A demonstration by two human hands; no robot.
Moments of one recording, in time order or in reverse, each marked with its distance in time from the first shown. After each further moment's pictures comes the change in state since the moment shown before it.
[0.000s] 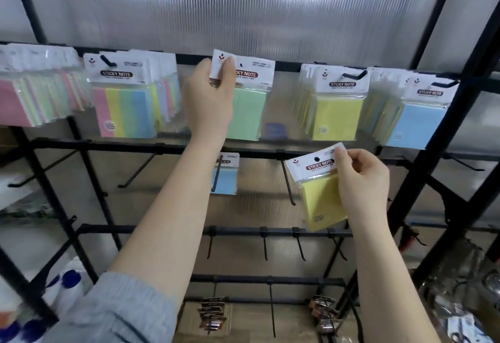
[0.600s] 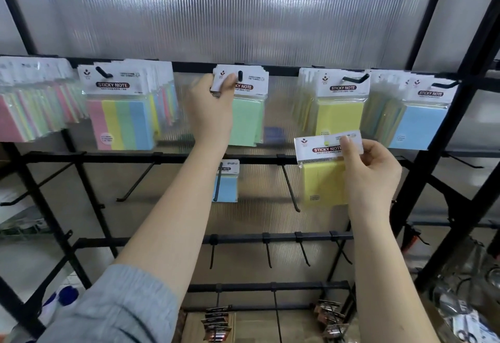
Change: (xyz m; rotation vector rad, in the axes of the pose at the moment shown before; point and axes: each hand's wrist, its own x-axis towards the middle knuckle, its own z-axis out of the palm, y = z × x) left_hand 0.013 -0.026 0.012 0.112 0.011 -0.006; right_hand 0.006 -0.013 0.011 0.158 0.157 -0.024
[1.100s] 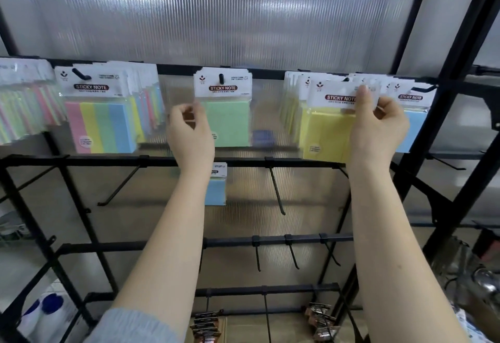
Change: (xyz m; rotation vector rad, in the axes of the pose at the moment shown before) left_hand -0.034 -0.010 -0.001 -0.055 0.099 -0.269; right_hand 0.059 -0.032 0.008 0.191 0.158 -0.051
